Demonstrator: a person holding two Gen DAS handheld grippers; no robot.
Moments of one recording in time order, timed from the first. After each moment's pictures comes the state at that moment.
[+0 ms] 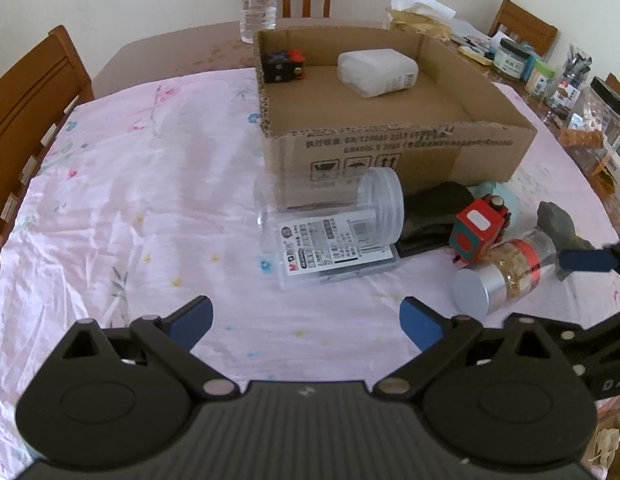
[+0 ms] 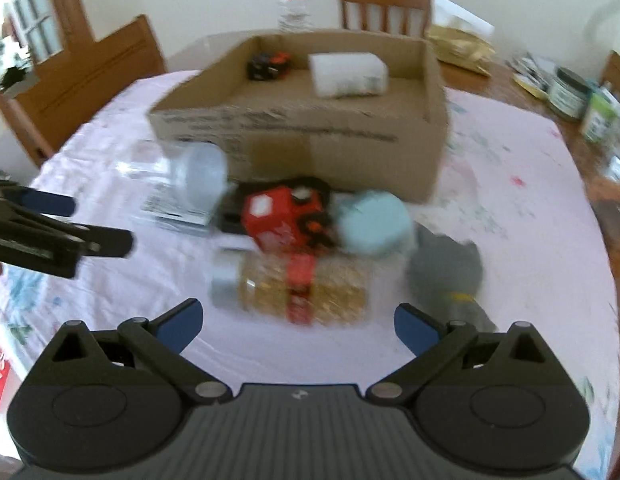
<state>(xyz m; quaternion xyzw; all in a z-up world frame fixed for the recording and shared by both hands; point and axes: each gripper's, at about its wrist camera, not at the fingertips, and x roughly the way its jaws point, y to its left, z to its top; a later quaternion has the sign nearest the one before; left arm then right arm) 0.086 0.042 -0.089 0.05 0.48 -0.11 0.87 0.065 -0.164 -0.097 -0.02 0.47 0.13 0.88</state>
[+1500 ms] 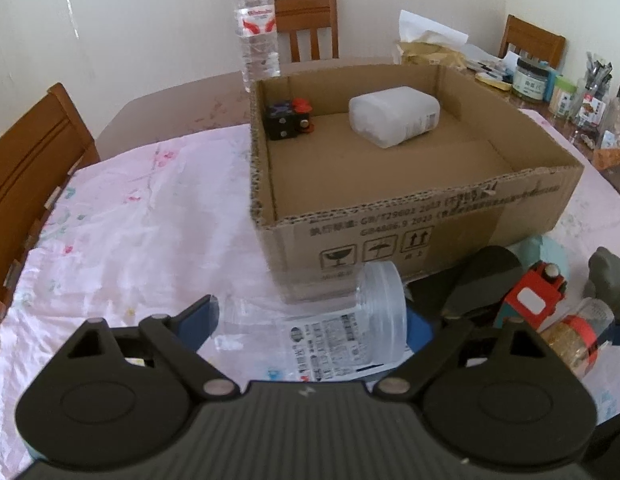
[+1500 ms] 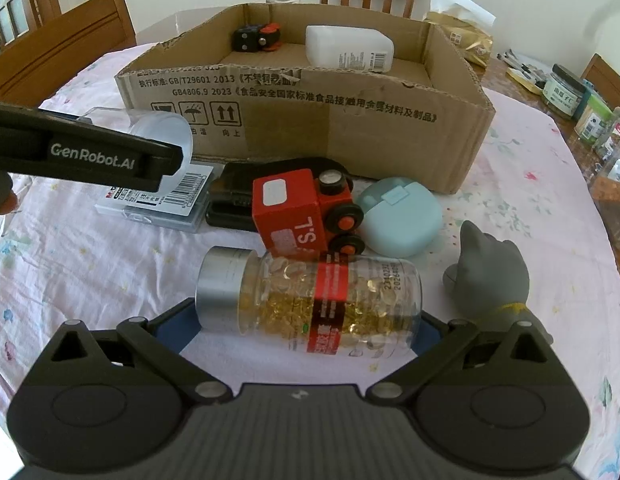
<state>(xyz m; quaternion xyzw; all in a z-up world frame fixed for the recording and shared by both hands) 0.128 0.021 -0.105 0.09 0.41 -0.08 0.91 0.083 -0.127 -0.131 -0.05 0.48 0.06 0.87</state>
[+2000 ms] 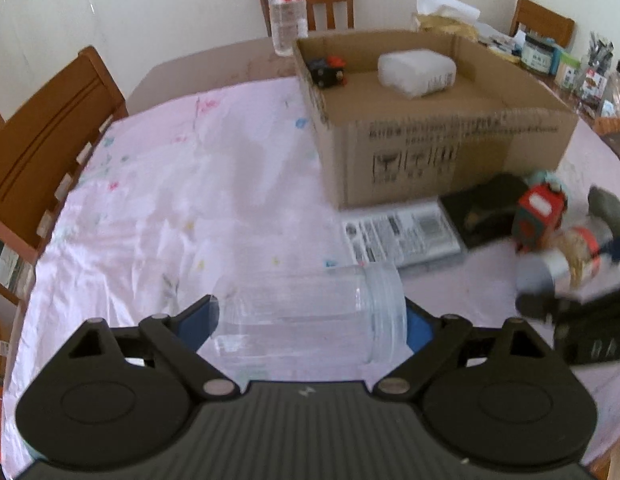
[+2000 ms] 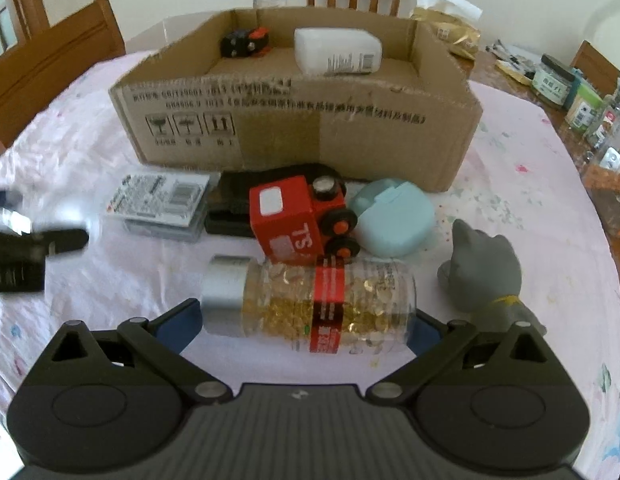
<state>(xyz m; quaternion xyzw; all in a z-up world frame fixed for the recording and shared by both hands) 0.080 0.063 -0.109 0.09 0.45 -0.06 0.89 0.083 -0.127 -0.120 -0.02 0.48 0.05 0.87</state>
